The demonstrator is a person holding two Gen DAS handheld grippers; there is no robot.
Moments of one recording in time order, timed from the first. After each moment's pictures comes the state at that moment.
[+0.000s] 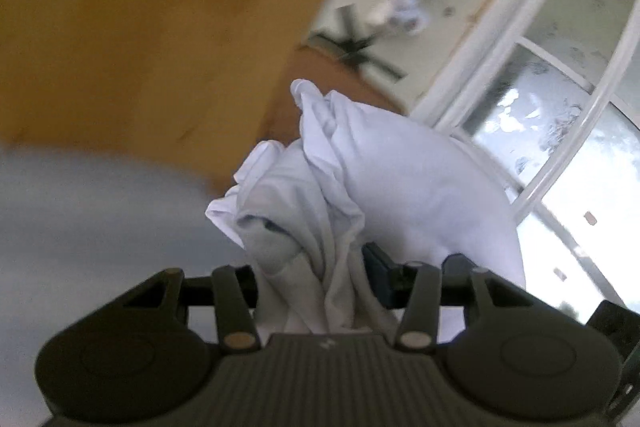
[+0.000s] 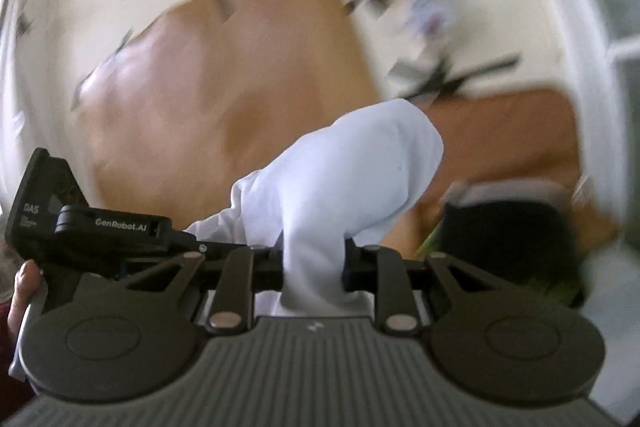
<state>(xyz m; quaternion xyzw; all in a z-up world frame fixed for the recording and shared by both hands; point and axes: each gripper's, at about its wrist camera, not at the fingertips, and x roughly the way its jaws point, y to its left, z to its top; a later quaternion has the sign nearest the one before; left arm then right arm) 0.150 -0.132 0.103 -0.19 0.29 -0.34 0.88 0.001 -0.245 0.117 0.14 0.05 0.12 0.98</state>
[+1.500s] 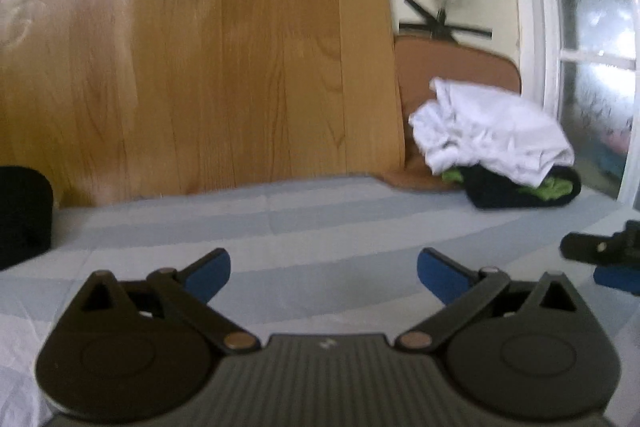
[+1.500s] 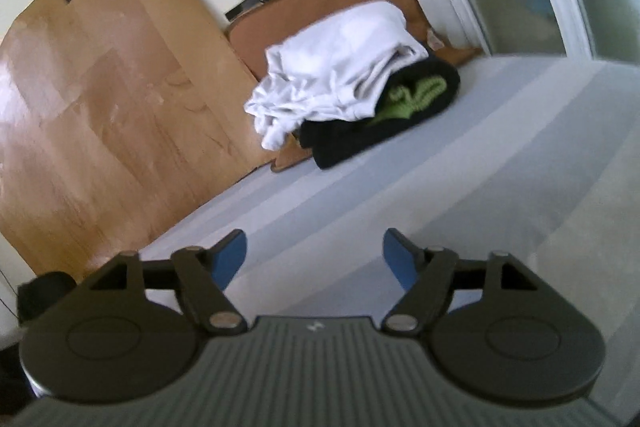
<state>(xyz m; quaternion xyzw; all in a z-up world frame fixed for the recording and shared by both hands) 0.022 -0.138 0.007 0.02 0.18 -0.07 0.98 -0.027 -0.202 -0.002 0.29 0.16 -0.06 0.94</state>
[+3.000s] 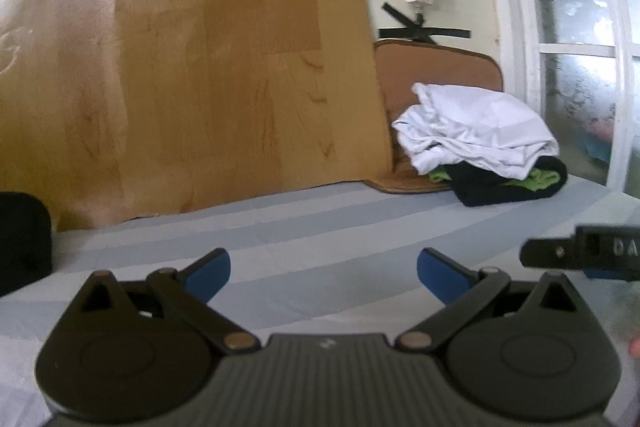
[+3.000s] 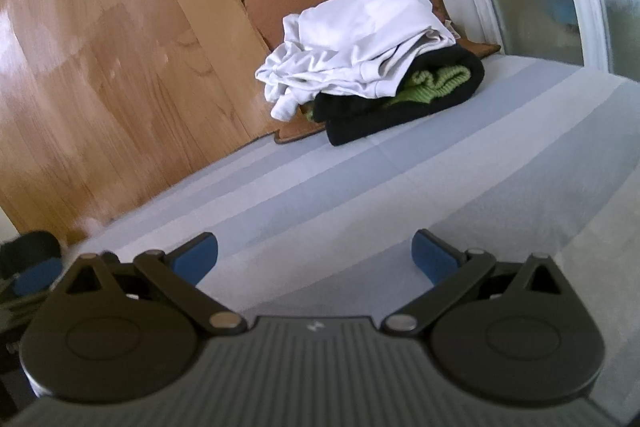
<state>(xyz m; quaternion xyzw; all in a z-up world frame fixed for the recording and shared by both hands) 0.013 -0.135 0.007 0.05 0.17 -0.09 0.98 -0.012 -0.182 -0.001 0.24 0.20 -0.07 0.95</state>
